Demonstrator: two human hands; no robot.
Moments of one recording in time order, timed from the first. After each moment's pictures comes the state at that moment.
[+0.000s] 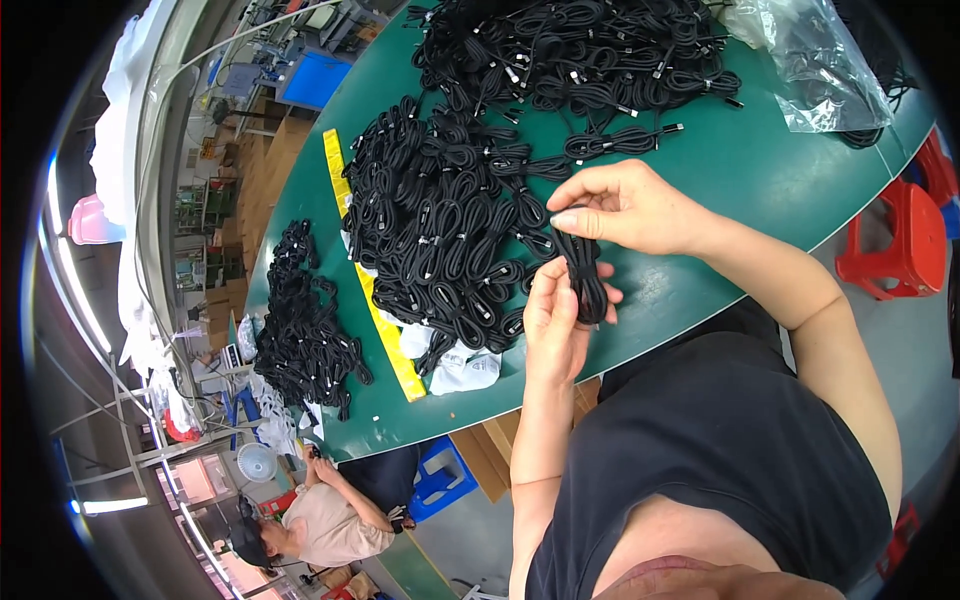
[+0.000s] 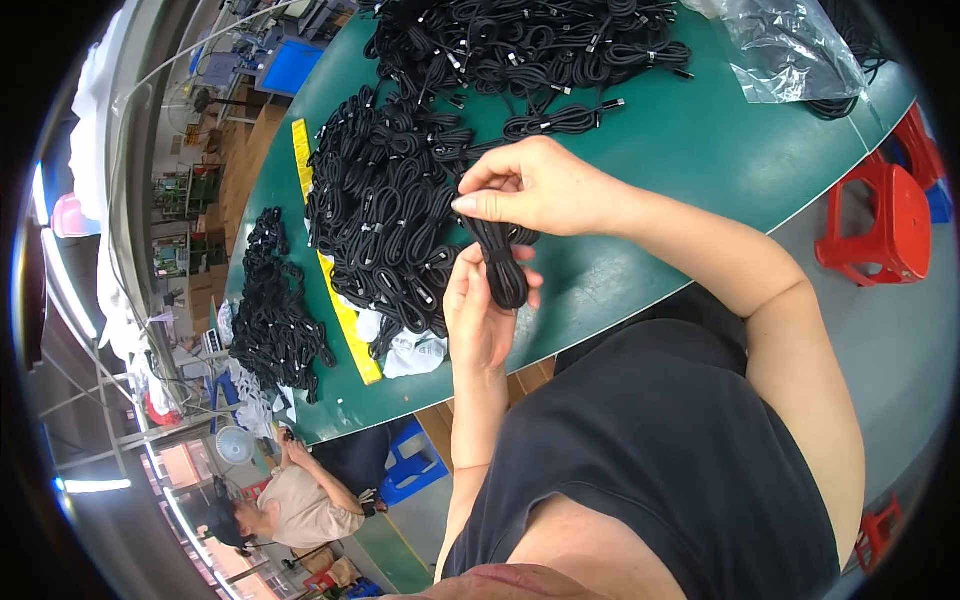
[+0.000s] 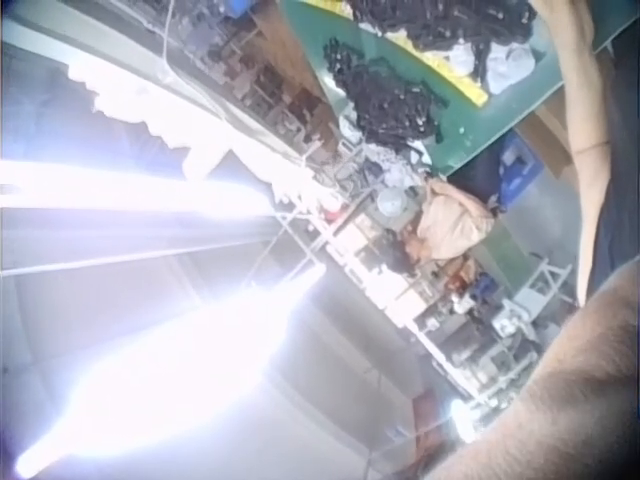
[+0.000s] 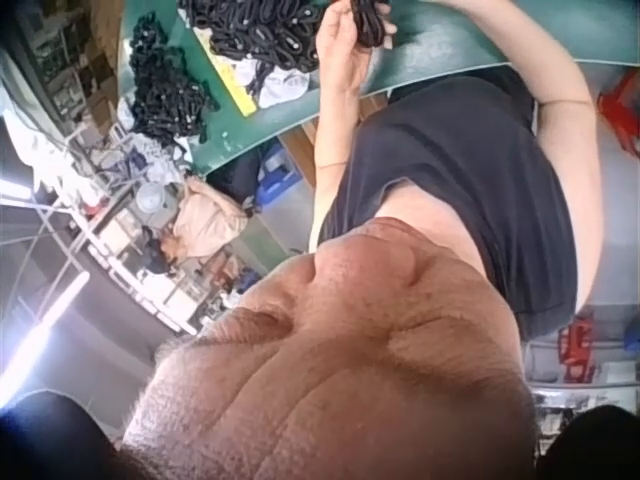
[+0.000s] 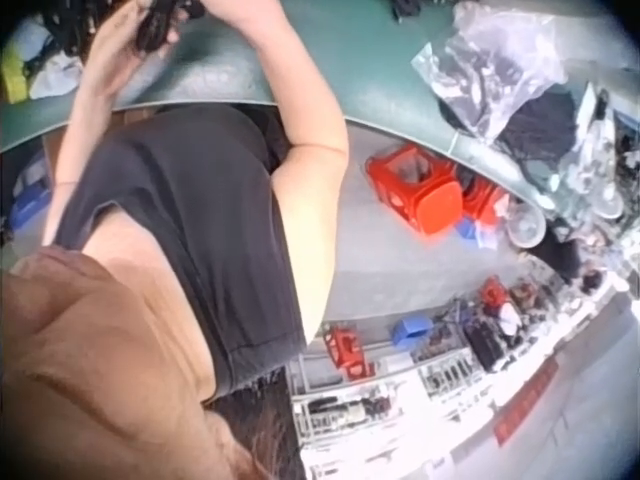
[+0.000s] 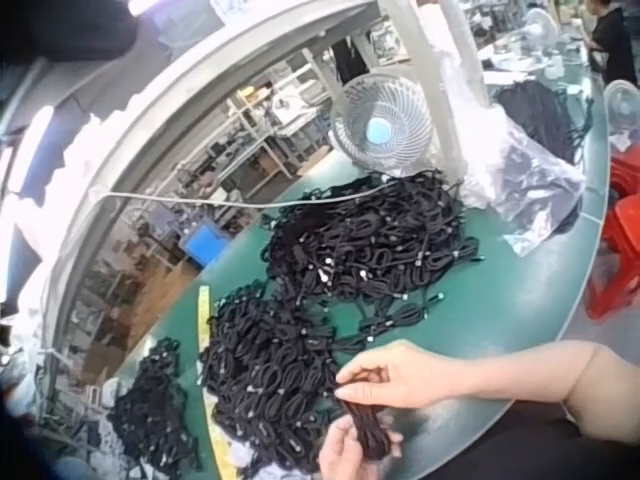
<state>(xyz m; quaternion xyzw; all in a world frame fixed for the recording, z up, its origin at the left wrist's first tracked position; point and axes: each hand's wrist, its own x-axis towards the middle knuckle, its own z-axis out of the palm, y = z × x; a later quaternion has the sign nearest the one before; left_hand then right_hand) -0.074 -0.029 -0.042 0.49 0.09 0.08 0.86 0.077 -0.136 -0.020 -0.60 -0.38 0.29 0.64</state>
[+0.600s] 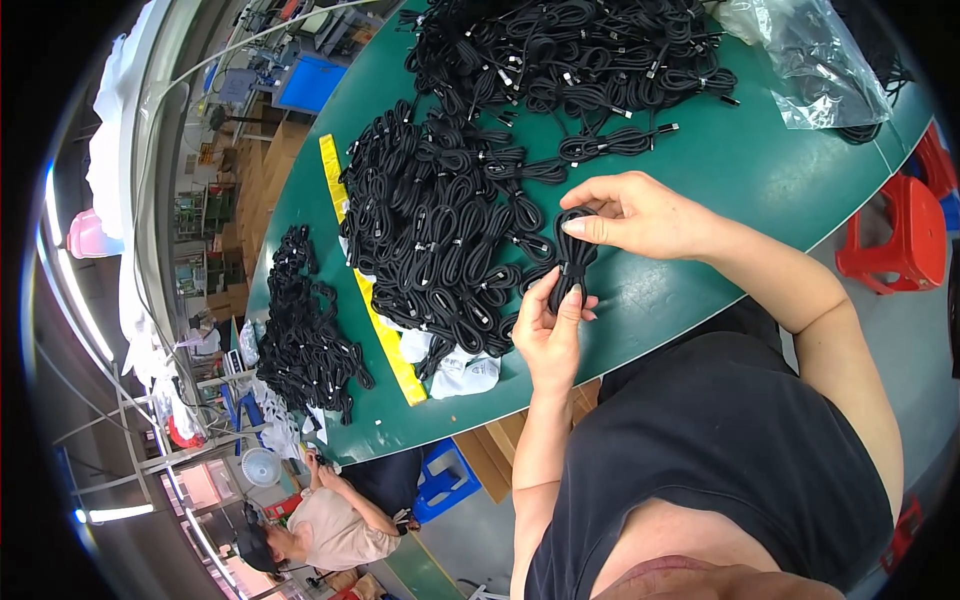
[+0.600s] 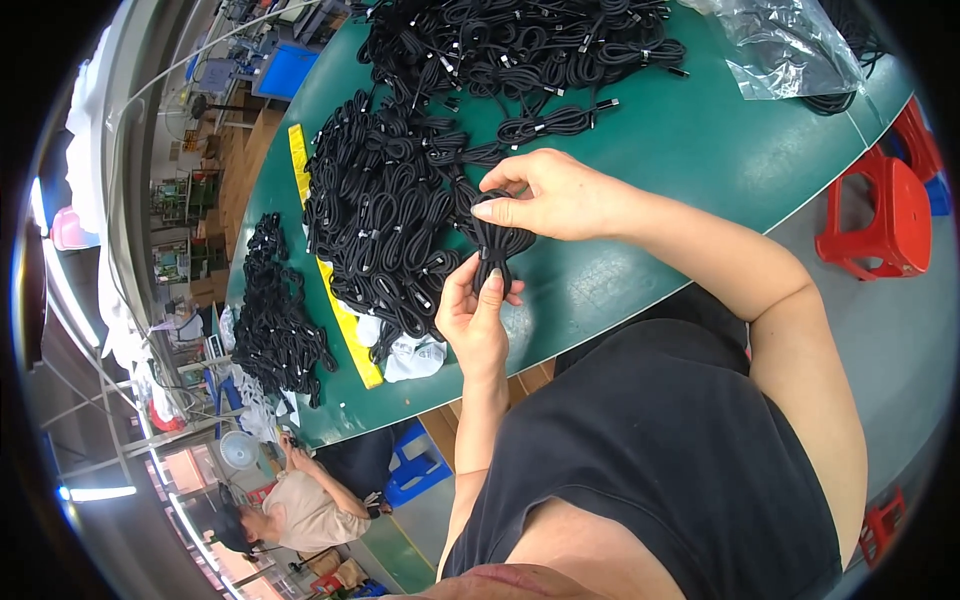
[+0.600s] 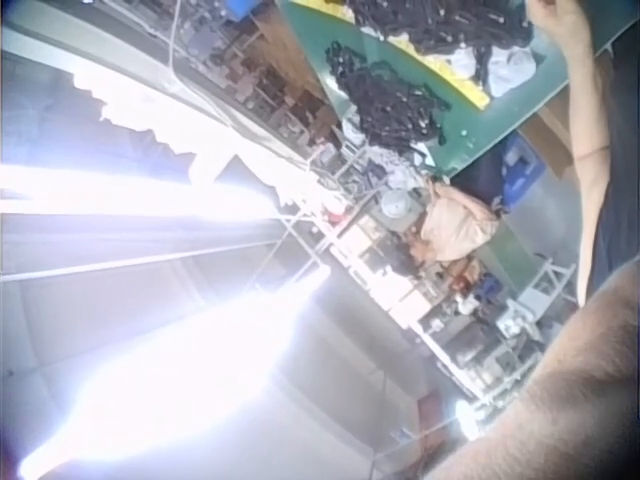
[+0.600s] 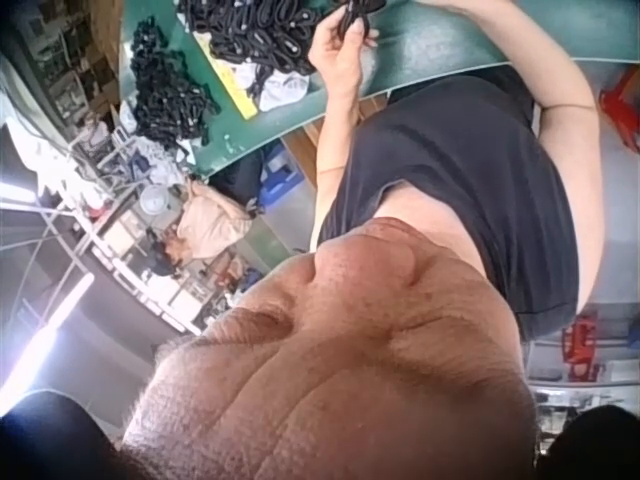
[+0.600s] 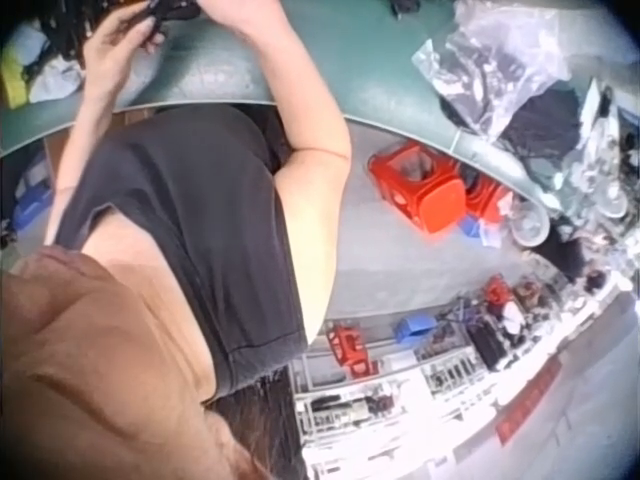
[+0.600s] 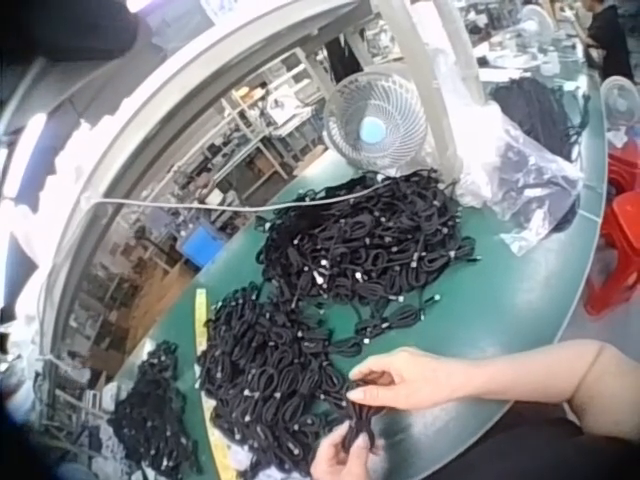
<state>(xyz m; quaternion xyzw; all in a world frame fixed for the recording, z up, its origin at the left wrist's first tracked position) -0.082 -0.035 -0.055 0.66 0.19 0.21 0.70 0.079 -0.146 -0.034 -0.63 -0.32 0.34 0.62</state>
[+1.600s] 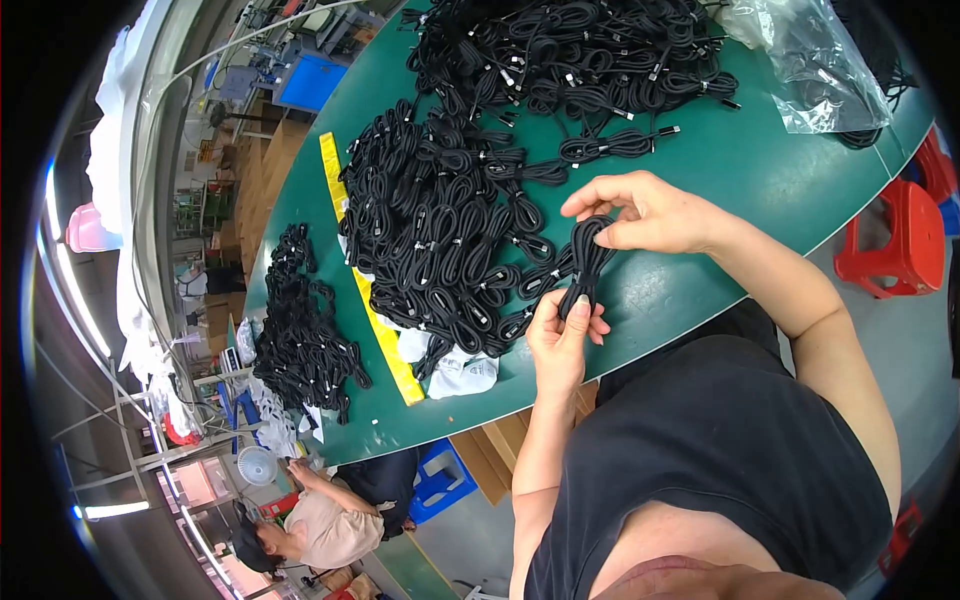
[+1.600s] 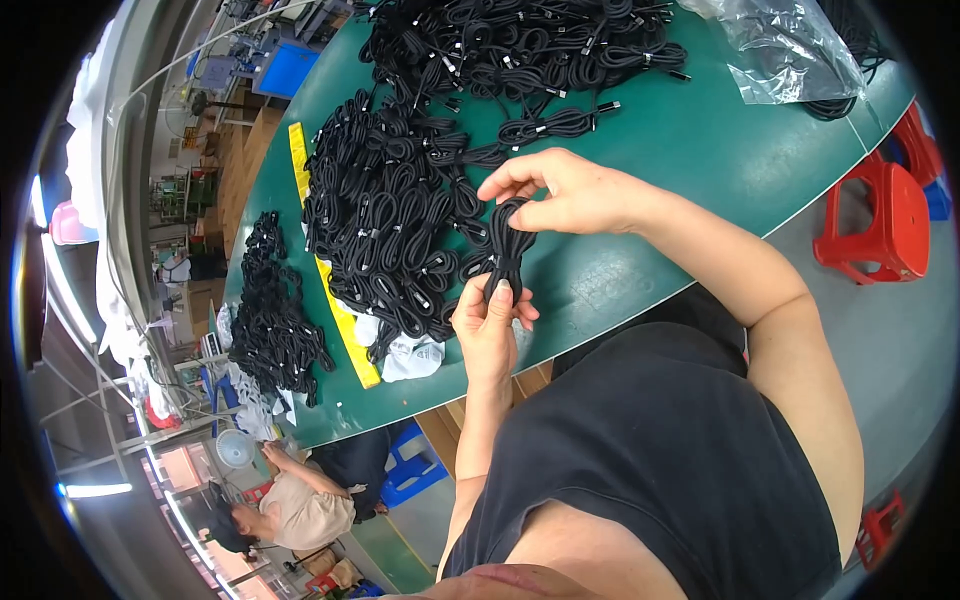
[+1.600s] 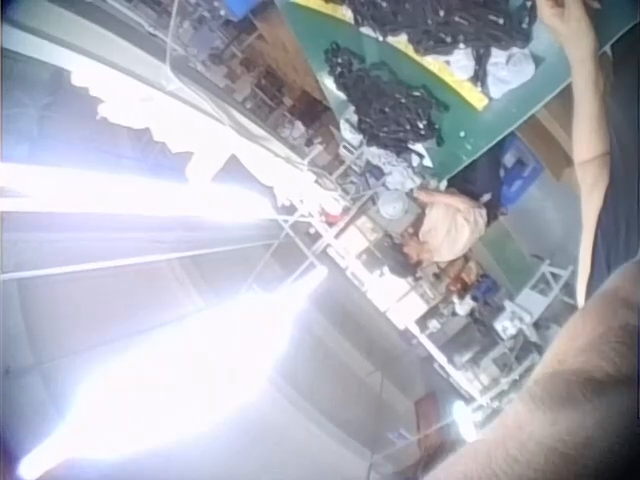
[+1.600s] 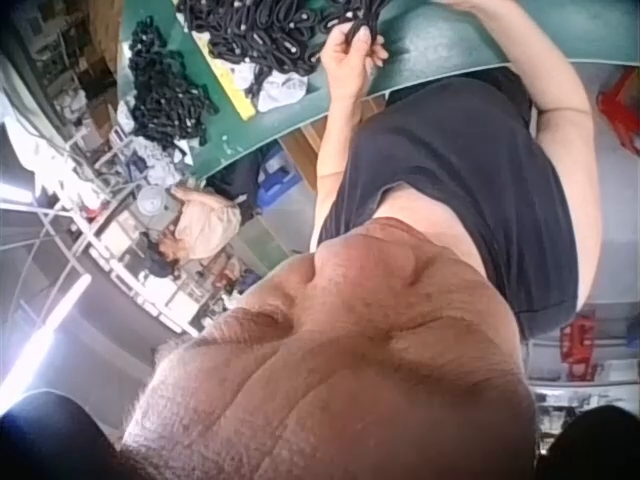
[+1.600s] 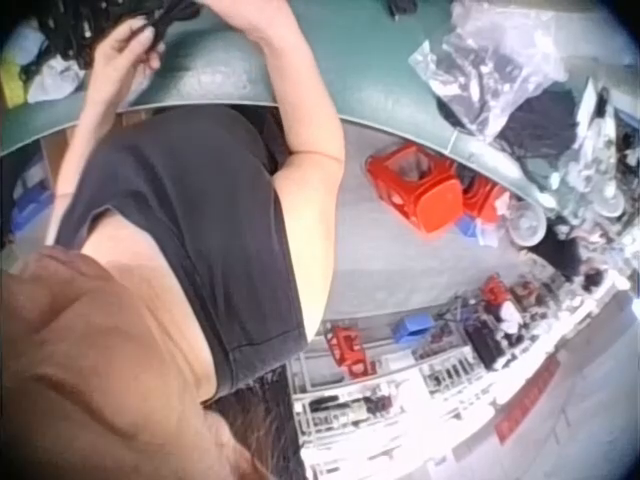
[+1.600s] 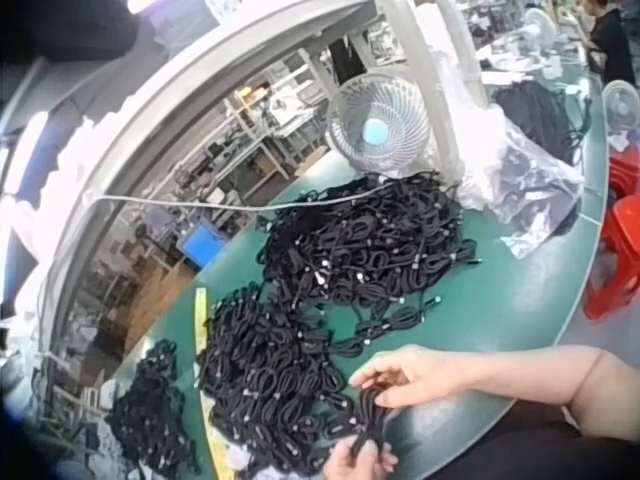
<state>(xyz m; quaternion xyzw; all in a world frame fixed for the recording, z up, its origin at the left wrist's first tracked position) -0.090 -0.036 -0.063 0.63 0.20 0.13 0.74 0.087 -0.154 -0.039 -0.54 -0.37 0.36 0.66</state>
